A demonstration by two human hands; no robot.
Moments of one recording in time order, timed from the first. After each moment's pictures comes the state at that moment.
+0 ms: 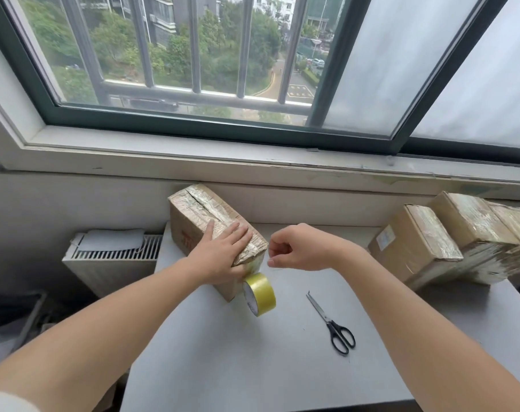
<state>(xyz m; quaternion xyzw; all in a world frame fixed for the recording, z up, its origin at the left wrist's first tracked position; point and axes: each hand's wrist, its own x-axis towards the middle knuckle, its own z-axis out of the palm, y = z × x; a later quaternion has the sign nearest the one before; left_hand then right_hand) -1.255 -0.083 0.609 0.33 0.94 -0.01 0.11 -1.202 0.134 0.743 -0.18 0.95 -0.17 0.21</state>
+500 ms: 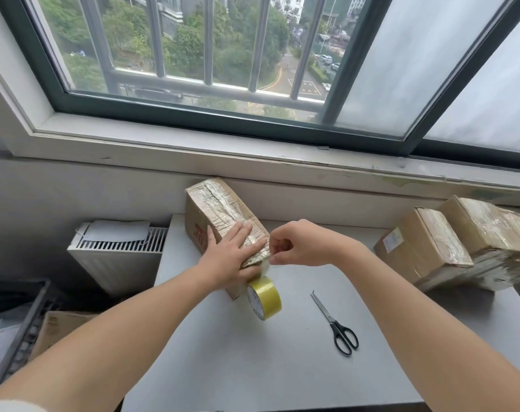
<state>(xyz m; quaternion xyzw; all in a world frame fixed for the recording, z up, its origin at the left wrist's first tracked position) -1.241 -0.082 0.595 0.29 0.95 0.08 0.11 -1.215 0.120 0.737 -0.19 0.94 -0.18 0.22</state>
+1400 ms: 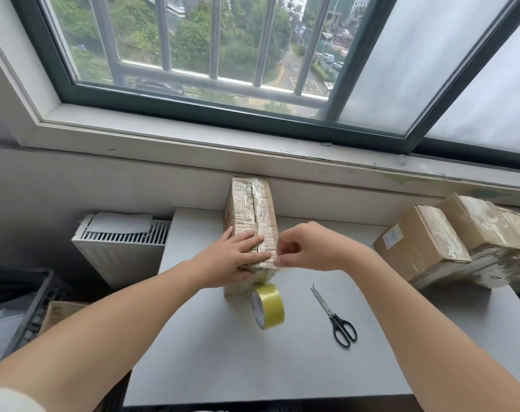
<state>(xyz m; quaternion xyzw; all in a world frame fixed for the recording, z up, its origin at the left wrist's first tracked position) -1.236 -0.106 0.574 0.46 0.88 0.14 -0.01 -1.190 0.123 0.739 -0.17 0.95 -0.17 0.21</state>
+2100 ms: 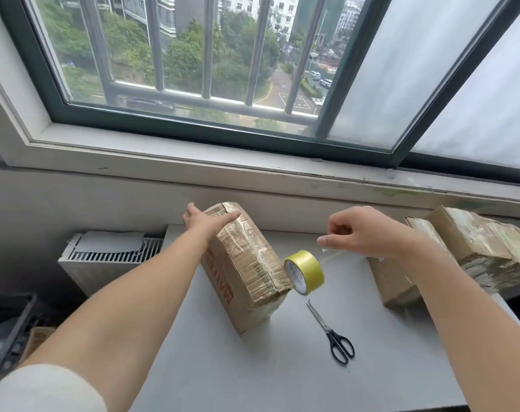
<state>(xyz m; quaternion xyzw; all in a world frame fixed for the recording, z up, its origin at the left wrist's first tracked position) -1.311 -0.096 0.642 -0.22 0.80 0.54 0.14 -1.193 0.186 0.807 -0.09 0.98 -0.12 0.12</state>
